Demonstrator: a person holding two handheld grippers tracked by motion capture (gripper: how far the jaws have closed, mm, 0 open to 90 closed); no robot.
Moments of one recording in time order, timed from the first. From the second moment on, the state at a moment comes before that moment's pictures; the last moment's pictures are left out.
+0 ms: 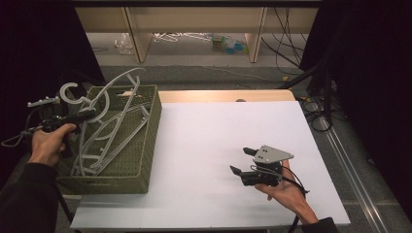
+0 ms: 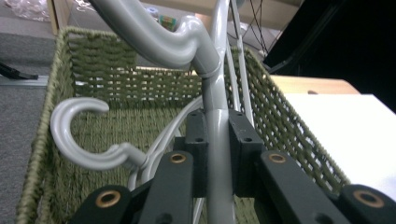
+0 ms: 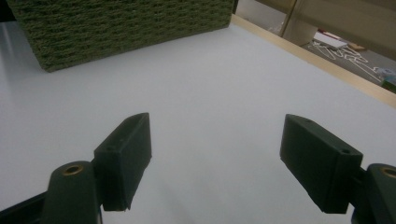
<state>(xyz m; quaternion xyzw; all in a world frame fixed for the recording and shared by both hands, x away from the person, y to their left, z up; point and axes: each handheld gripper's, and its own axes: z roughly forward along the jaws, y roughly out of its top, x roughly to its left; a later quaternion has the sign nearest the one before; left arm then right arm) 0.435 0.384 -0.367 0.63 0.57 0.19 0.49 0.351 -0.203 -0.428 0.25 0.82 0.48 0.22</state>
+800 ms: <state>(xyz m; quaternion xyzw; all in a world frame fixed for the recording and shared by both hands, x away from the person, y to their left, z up) 0.438 0.396 -0.383 0.69 0.52 0.21 0.46 0.351 -0.206 -0.427 0.25 0.82 0.47 0.21</state>
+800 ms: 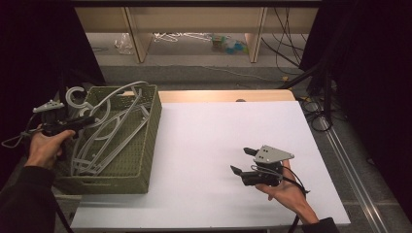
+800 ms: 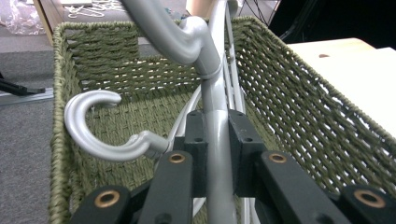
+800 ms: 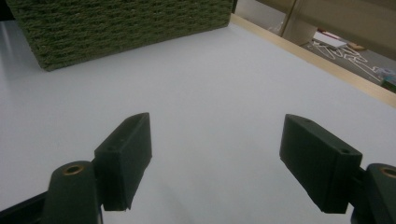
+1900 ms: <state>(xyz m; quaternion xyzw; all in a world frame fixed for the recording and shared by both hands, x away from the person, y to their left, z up) 0.447 0.382 -0.398 0.74 0.49 0.16 0.44 0.352 -0.206 -0.429 0.25 0.82 0.46 0.21</state>
